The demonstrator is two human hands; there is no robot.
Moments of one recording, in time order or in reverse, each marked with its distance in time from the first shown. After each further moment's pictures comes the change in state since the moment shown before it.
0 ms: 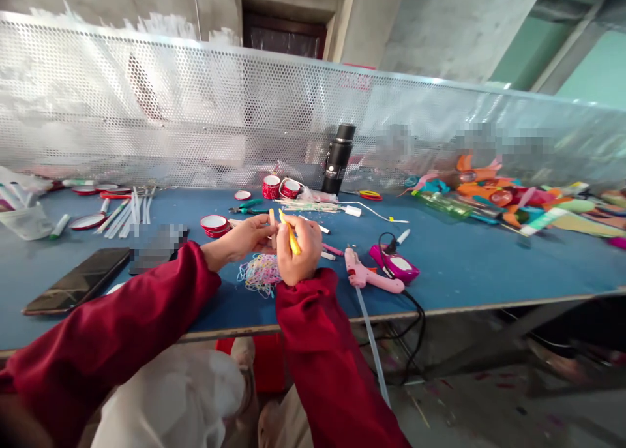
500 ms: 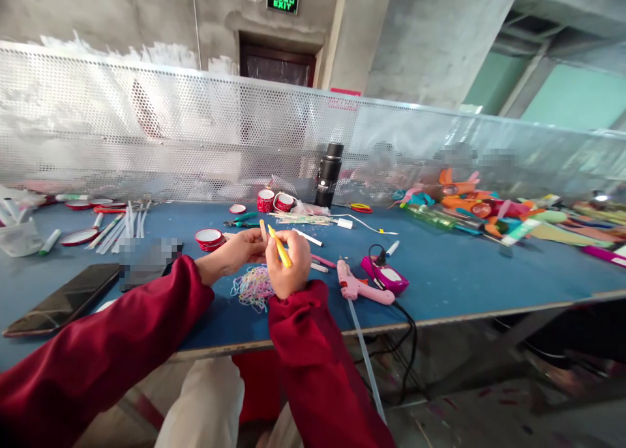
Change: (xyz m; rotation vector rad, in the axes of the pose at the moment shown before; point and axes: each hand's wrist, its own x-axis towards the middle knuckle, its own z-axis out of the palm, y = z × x) left_hand 0.001 0.000 0.002 0.008 -0.001 0.071; right_hand -0.003 0.003 0.005 -0.016 -0.024 0.053
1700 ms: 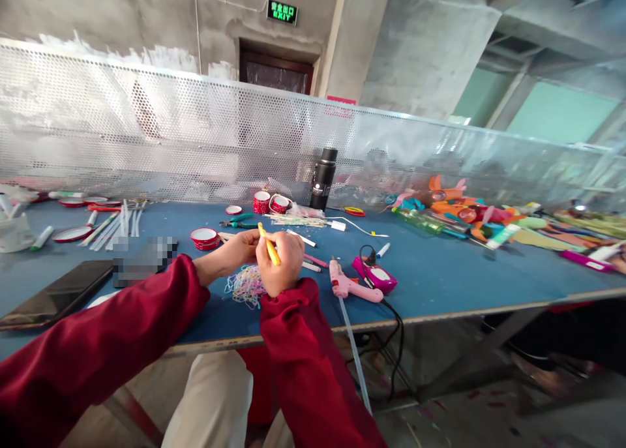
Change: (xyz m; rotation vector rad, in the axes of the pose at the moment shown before) left_hand 0.003 -0.010 0.004 0.031 -0.066 0.069; right_hand 0.002 -0.004 -0.001 -0.066 0.050 -0.187
